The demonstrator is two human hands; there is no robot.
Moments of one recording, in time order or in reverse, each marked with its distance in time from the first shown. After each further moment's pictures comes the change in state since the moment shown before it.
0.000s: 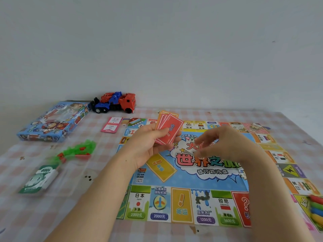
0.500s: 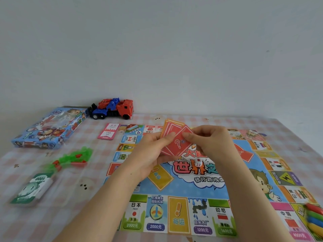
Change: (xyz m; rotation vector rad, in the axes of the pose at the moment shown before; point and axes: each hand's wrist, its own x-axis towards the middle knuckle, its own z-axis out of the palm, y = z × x) left_hand -0.002 -0.008 0.017 0.093 0.065 0.049; right_hand 0.012 -0.016 0.023 0.509 0.303 -0.031
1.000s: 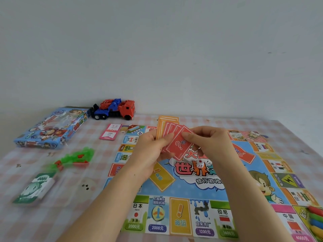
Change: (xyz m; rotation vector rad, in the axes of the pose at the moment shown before) left_hand 0.001 0.000 0.001 -0.030 0.136 0.082; right_hand -0.001 -0.002 0.005 0.109 -0.016 0.000
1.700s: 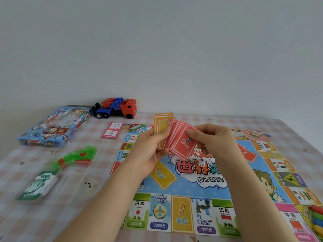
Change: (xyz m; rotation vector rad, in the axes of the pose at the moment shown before) left_hand 0.000 0.005 -0.005 -0.177 -0.011 -0.113; right_hand 0.001 0.000 -0.003 0.013 0.013 0.018
